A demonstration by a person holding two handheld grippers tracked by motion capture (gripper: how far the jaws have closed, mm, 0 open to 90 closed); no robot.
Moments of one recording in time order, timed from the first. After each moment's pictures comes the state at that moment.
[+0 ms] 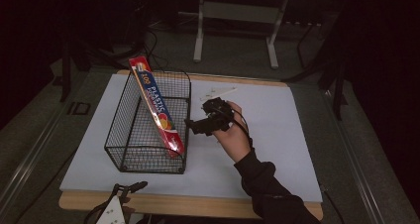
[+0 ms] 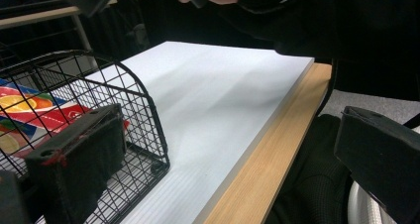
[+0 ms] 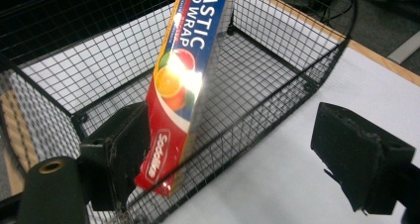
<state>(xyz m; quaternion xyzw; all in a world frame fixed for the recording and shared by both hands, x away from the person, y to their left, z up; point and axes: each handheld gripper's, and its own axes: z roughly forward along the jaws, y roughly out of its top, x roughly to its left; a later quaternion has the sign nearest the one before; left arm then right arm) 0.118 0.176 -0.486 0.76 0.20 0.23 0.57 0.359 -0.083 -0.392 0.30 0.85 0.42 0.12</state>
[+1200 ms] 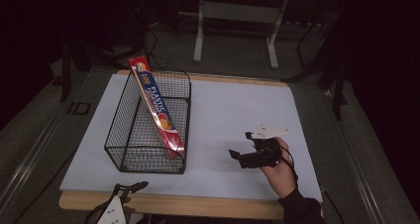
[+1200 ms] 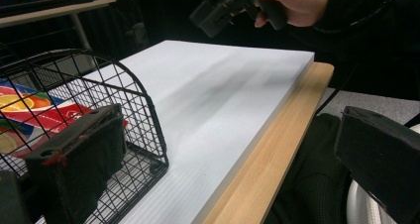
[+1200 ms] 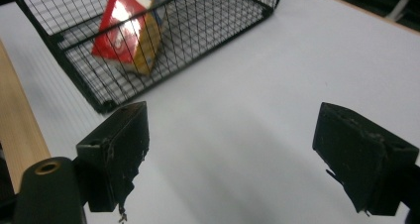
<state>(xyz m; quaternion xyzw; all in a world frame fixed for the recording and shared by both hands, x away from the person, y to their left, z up) 0.119 0.175 -0.487 0.76 0.20 0.23 0.57 0.299 -0.210 -0.447 0.31 0.84 0.42 0.14</state>
